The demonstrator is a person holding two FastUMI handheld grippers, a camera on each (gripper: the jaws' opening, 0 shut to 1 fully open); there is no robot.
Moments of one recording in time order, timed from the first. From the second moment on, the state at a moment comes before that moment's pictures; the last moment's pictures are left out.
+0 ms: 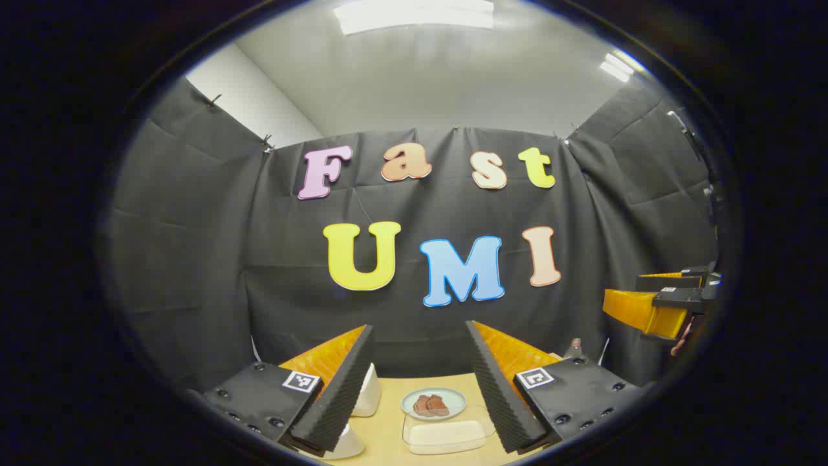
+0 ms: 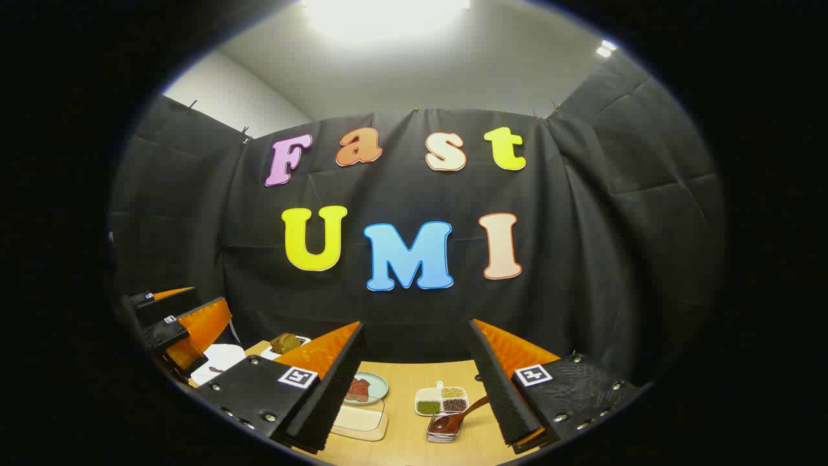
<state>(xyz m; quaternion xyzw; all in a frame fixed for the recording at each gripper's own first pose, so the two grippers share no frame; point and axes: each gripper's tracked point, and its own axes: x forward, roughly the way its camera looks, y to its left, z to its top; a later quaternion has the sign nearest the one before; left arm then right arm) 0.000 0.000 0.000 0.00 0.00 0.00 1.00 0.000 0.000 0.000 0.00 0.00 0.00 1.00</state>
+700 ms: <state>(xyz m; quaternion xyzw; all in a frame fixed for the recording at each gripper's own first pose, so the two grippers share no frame) 0.004 0.013 -0.016 -0.01 0.01 -0.03 1.00 0.000 0.022 0.002 -0.01 -0.01 -0.02 1.00</state>
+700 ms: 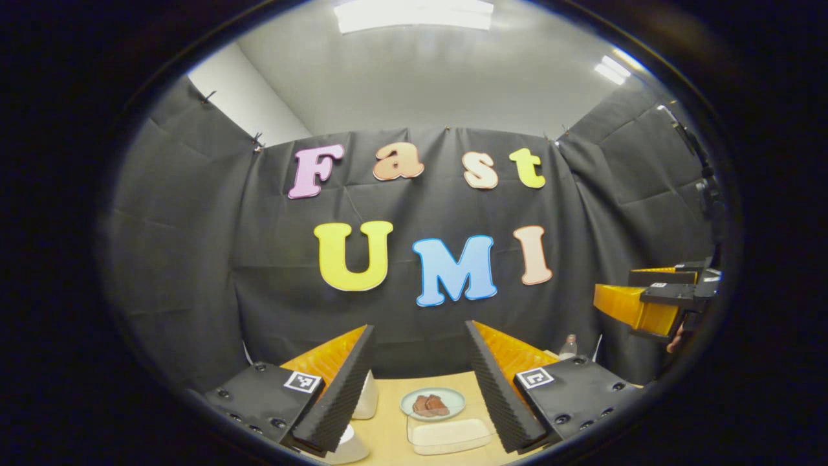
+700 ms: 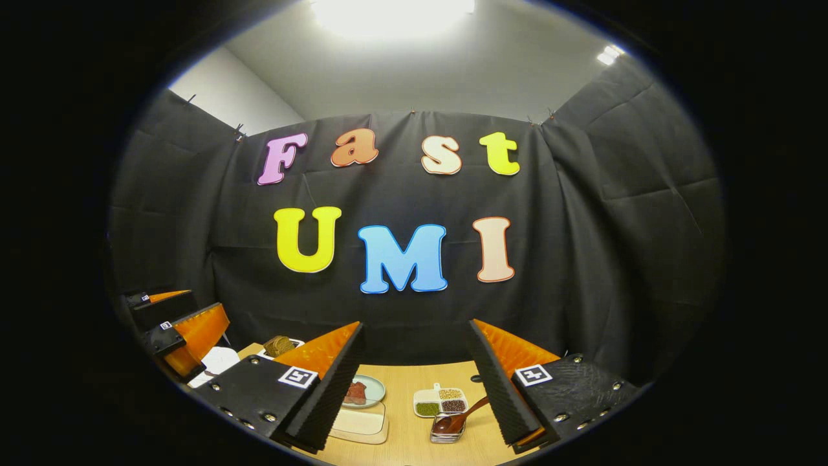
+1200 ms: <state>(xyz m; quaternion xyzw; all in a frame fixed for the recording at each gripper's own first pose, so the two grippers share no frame) 0.025 0.048 -0.058 0.00 0.05 -0.01 1.00 0.013 0.021 -0.016 -0.01 0.01 -0.01 1.00</state>
